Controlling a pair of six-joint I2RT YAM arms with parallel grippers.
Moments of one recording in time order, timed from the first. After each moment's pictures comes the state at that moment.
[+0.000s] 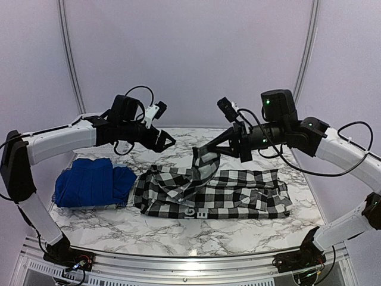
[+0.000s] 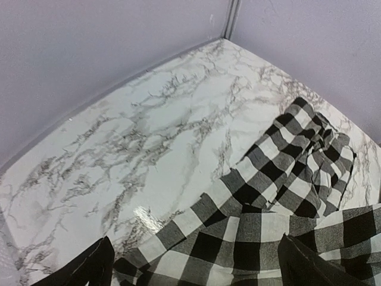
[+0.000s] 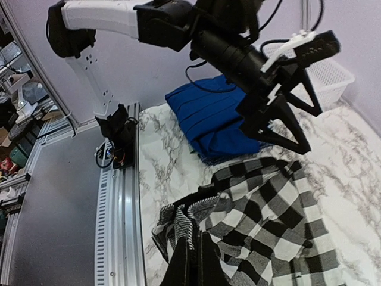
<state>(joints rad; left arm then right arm) -0.62 1.64 1.36 -0.25 0.23 0.01 0.72 1.30 1.31 -0.45 -0.73 -0.08</state>
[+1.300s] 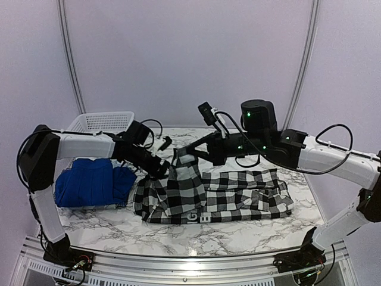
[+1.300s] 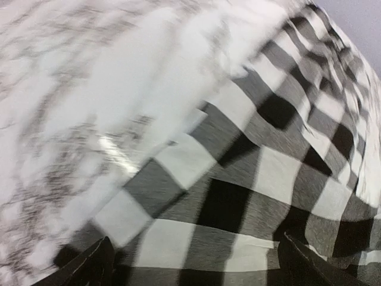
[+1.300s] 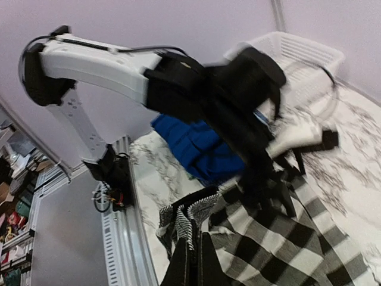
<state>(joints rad) -0.65 1.89 1.26 -0.30 0.39 0.05 0.91 1.41 1.25 -0.15 -0.49 0.25</state>
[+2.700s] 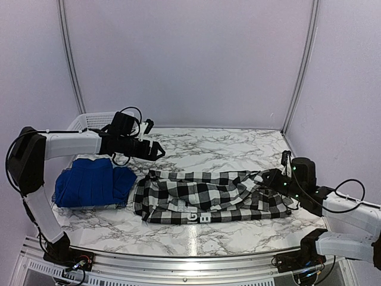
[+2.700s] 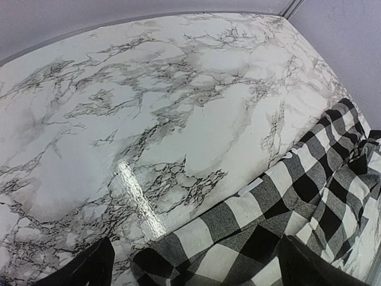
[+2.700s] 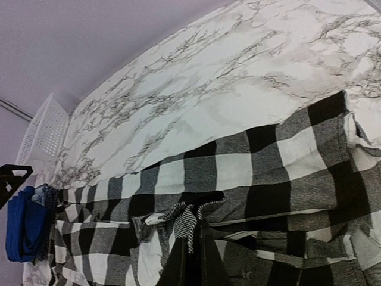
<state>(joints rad) -0.51 1.76 1.21 -0.16 0.25 -0.19 0.38 0.92 0.36 0.09 -0.01 0.69</state>
